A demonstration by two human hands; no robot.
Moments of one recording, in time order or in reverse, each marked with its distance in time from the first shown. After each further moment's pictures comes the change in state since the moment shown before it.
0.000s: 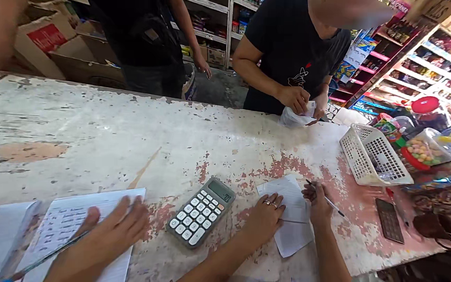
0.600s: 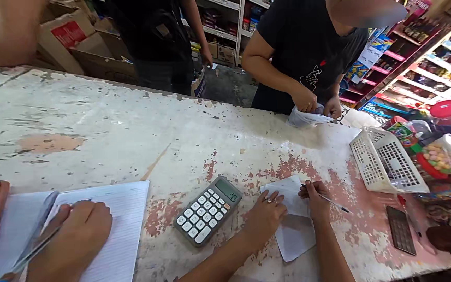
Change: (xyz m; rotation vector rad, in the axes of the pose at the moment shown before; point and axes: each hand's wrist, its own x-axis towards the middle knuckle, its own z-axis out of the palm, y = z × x) left_hand -0.007 -0.008 0.002 -0.014 0.444 0.053; right_hand 0.016 -0.007 0.037 -0.088 -0.079 -0.010
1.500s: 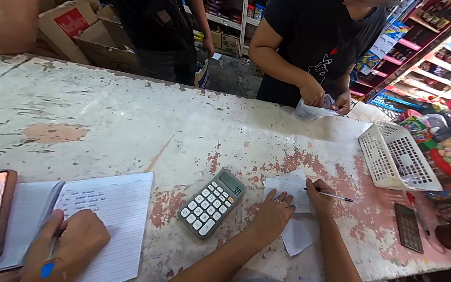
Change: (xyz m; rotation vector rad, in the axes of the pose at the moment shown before) left_hand 0.008 0.009 0.002 0.139 -0.392 -0.006; right_hand 0.002 0.029 -0.007 -0.342 -0.005 -0.221
